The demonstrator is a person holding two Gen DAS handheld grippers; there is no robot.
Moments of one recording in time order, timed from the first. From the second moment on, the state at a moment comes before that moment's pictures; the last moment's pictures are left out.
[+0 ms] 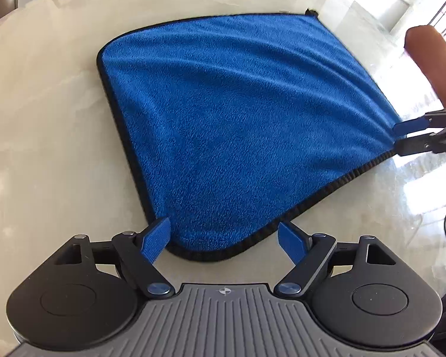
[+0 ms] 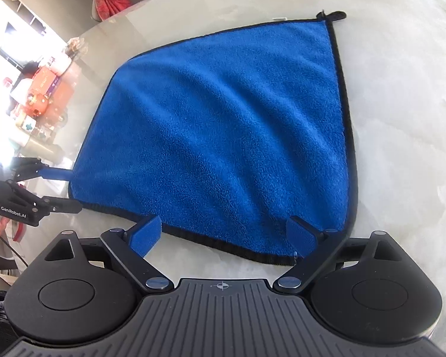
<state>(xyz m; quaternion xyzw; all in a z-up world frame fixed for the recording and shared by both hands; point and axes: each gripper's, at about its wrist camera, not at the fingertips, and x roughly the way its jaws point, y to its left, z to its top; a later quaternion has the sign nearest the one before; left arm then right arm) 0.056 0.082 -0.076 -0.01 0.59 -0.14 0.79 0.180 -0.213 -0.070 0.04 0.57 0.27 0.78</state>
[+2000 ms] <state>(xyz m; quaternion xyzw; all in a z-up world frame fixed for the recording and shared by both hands) 0.043 0.084 -0.070 -0.07 0.58 -0.14 0.80 0.165 -0.194 -0.064 -0.05 0.53 0.18 0.83</state>
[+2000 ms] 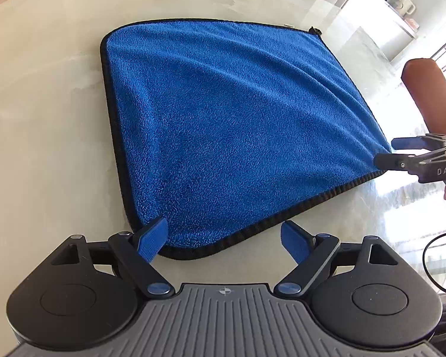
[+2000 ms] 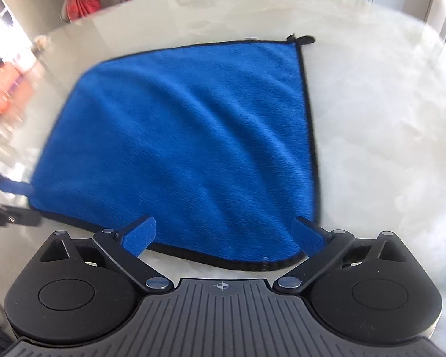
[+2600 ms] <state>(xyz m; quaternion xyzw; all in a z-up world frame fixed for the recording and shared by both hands) 0.060 0.071 -0.070 -0.05 0.57 -0.13 0.81 0.144 -0.197 -0.045 -0.09 0.43 0.13 0.89</state>
